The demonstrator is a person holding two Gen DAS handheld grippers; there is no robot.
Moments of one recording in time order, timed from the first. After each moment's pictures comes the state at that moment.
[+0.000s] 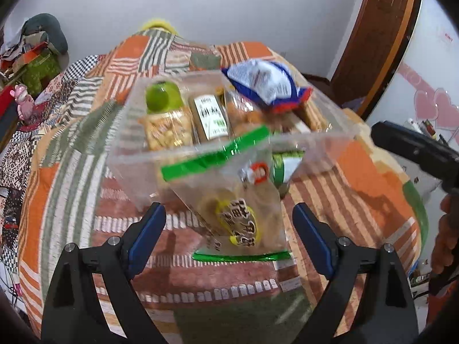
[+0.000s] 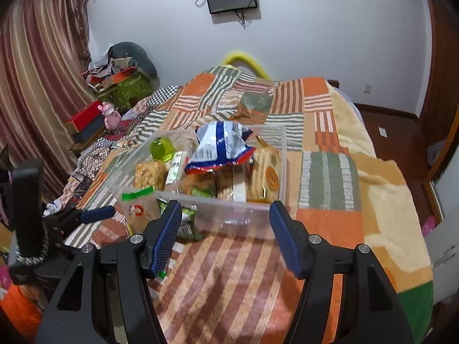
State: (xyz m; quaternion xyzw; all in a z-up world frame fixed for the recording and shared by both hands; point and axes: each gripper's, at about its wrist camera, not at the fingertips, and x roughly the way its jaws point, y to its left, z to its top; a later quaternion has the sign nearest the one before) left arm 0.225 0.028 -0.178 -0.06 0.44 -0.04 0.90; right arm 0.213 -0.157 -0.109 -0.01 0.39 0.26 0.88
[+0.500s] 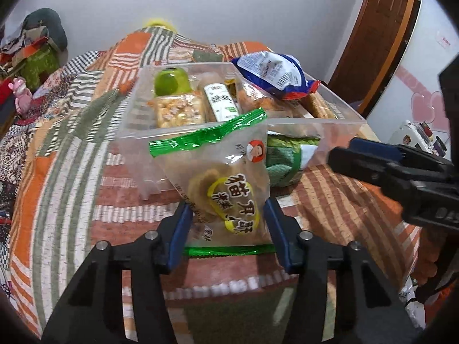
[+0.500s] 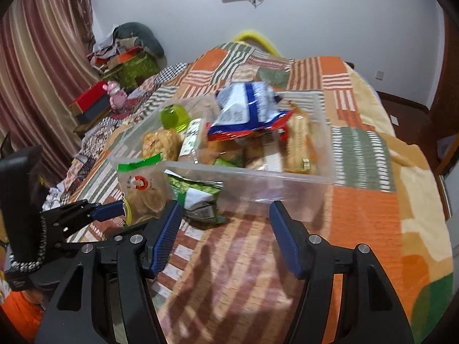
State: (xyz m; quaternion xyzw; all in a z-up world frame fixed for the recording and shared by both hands) left arm 0.205 0.046 -0.192 -0.08 0.42 -0.04 0.90; right arm 0.211 -0.109 -0.146 -0.03 0.43 0.28 0.86
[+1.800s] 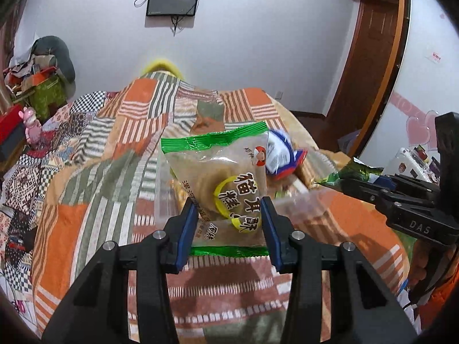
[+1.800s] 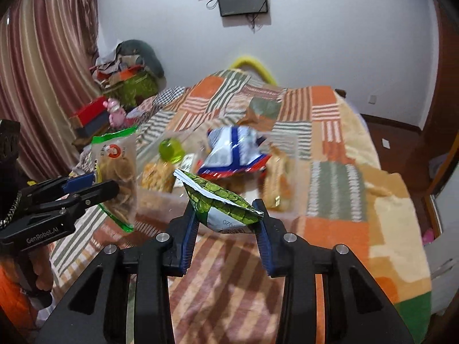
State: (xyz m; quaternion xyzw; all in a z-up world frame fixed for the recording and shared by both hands) left arm 0.212 0.055 -0.114 -0.07 0.33 -0.04 0.94; right arm 0.214 -0.145 -0.100 -0.03 0.36 0.27 0.89
